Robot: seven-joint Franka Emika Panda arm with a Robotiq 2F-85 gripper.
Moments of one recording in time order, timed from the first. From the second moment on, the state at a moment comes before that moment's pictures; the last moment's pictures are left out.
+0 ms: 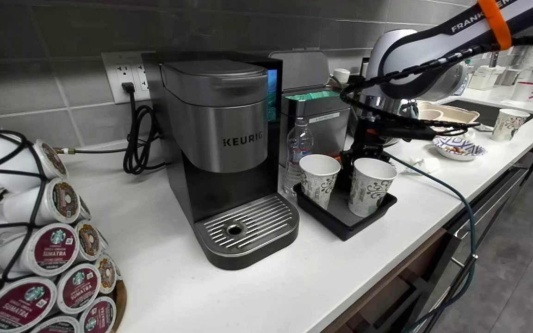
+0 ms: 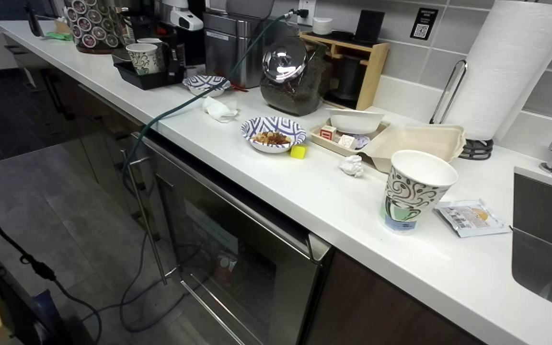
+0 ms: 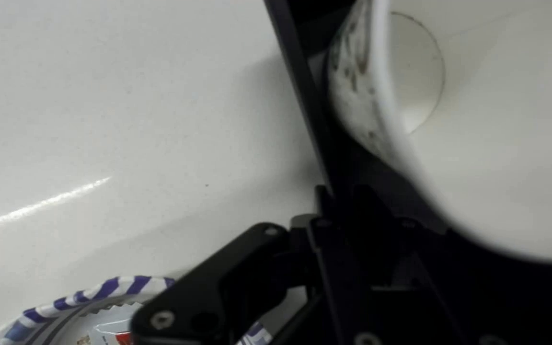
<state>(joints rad) 0.11 0.53 0.05 -1.70 0.19 2.19 0.35</state>
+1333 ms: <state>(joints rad) 0.12 0.53 0.04 -1.71 0.08 2.23 0.17</state>
